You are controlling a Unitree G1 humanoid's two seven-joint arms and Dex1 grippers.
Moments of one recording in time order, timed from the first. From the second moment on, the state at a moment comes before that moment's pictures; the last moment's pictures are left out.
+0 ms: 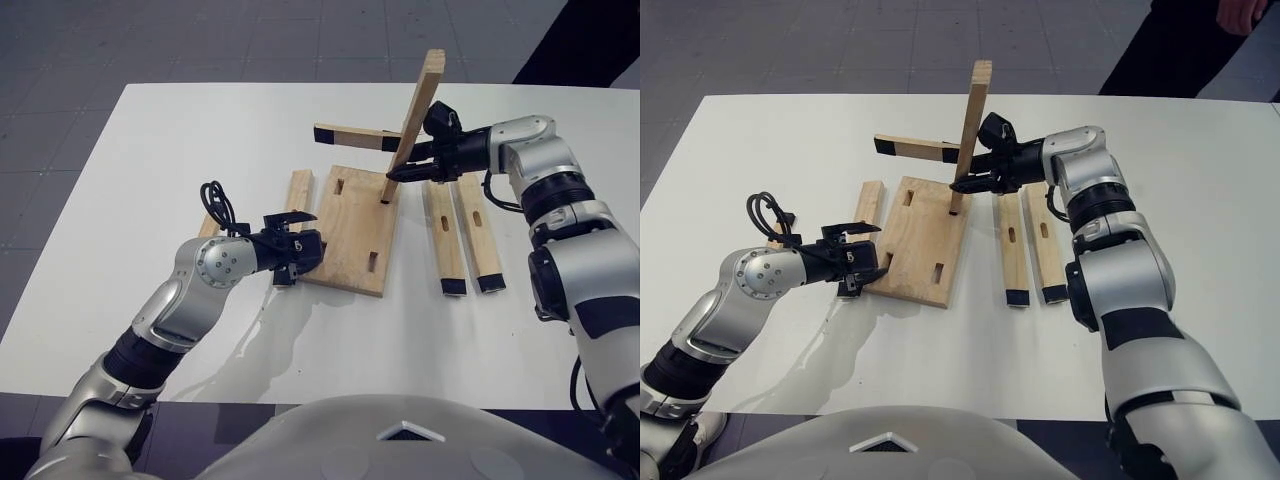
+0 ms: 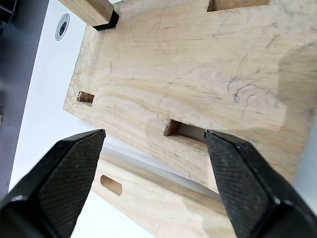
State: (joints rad) left arm -0.12 0.72 -0.44 -0.37 0.29 0.37 -0.81; right arm -1.01 -0.35 0.26 1.14 0.07 0.11 1.24
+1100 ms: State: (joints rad) left arm -0.13 0.72 -0.43 -0.36 0.29 0.36 -0.81; right arm -0.91 -0.36 0.11 1.07 0.12 0.19 1.24
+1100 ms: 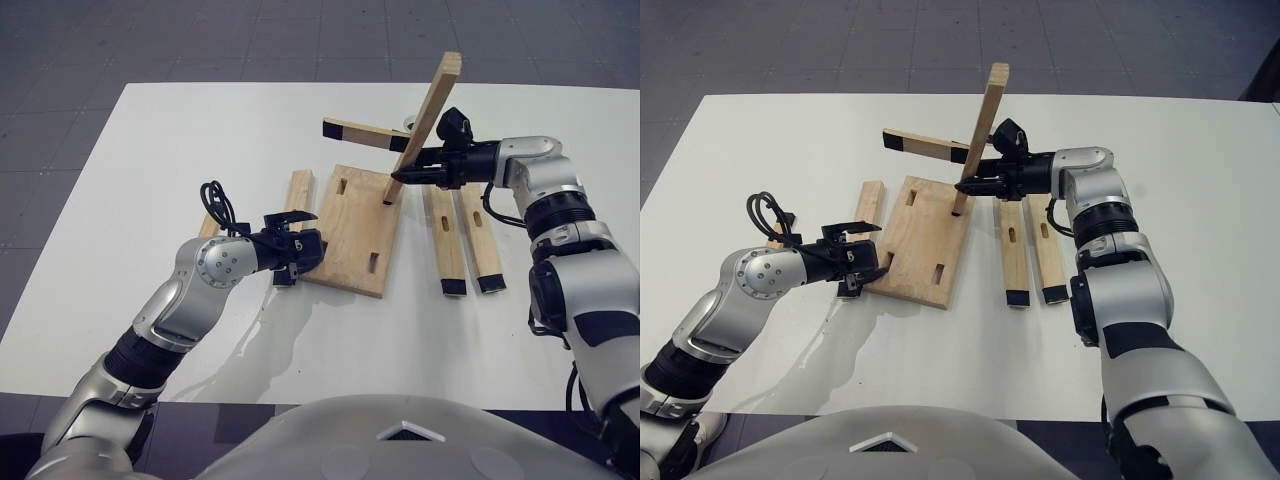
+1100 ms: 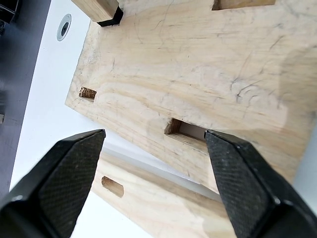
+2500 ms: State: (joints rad) left arm -0.13 0.71 -0.44 -0.37 0.29 0.37 -0.81; right arm -0.72 -0.42 0.12 0.83 0.08 0.17 1.18
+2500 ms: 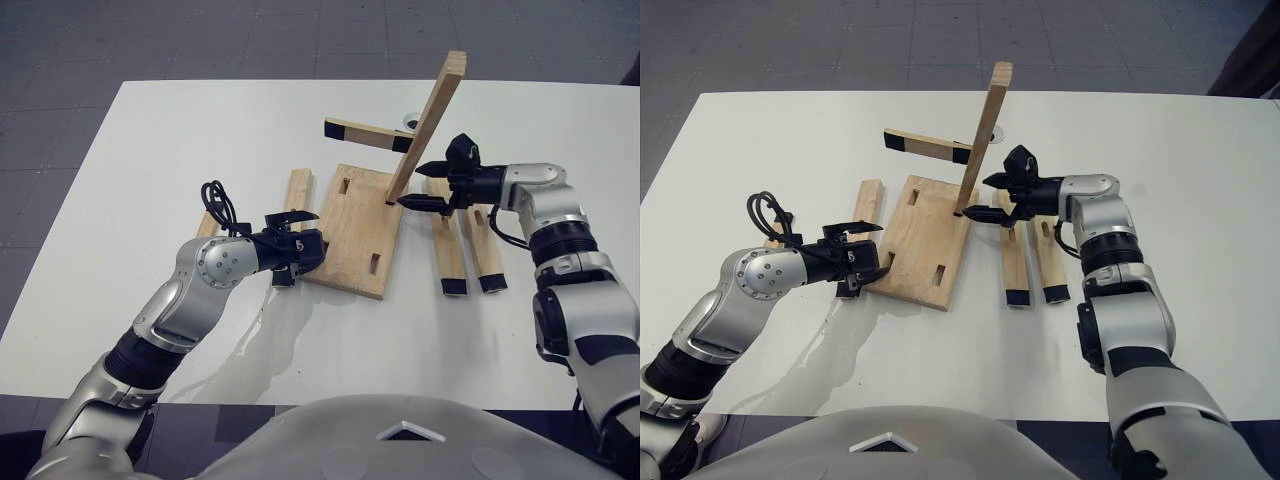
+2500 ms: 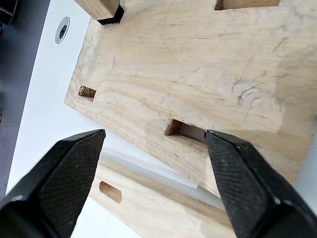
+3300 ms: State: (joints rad) left arm -0.20 0.60 -0.50 -0.34 0.28 0.42 -0.82; right arm -1.08 -0.52 -0.14 0.66 0.23 0.44 0.84
